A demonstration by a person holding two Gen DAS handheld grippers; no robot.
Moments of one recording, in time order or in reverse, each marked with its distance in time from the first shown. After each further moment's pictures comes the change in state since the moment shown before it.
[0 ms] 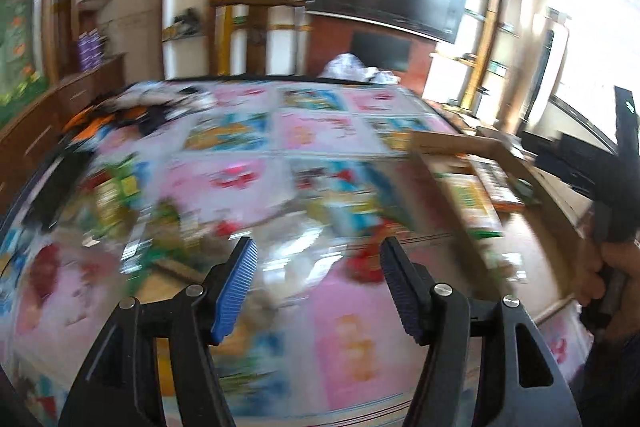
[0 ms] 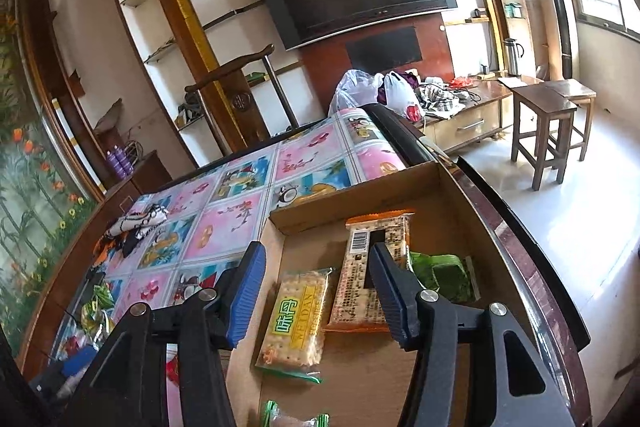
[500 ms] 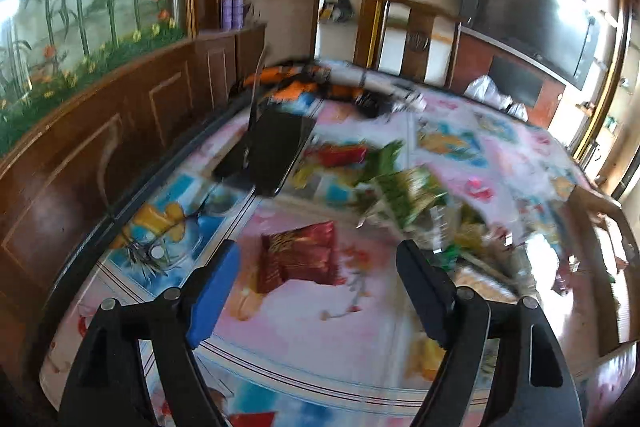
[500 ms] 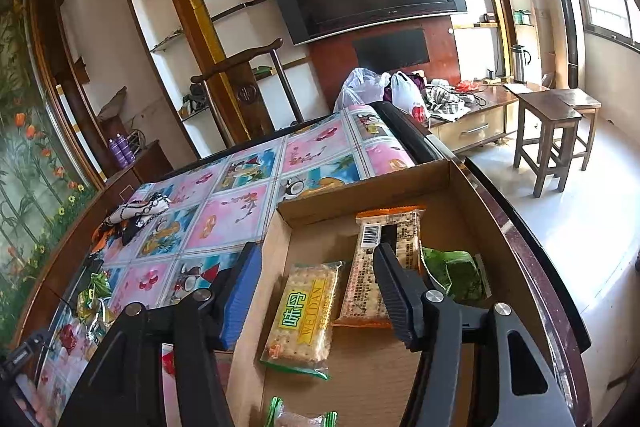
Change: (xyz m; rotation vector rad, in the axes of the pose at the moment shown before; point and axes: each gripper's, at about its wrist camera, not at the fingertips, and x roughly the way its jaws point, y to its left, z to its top) left arm -0.045 0.175 -0.011 -0.246 0.029 0.363; right arm 0.001 0.009 -0.005 -0.036 0.008 0.005
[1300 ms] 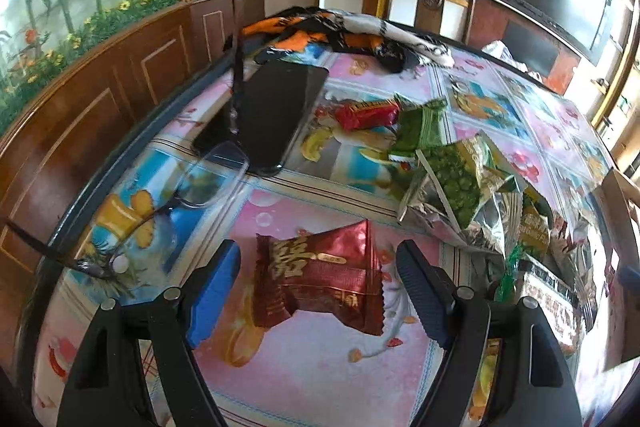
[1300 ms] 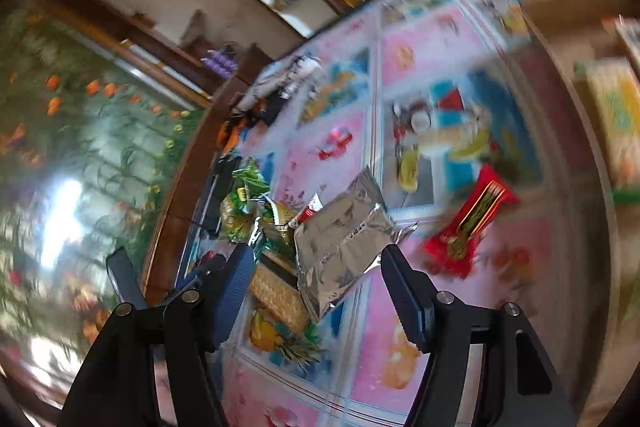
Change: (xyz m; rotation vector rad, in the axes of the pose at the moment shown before) left arm 0.060 0.007 0.005 0.022 0.131 0.020; right arm 0.074 0.161 -0.080 0.184 0.473 0.441
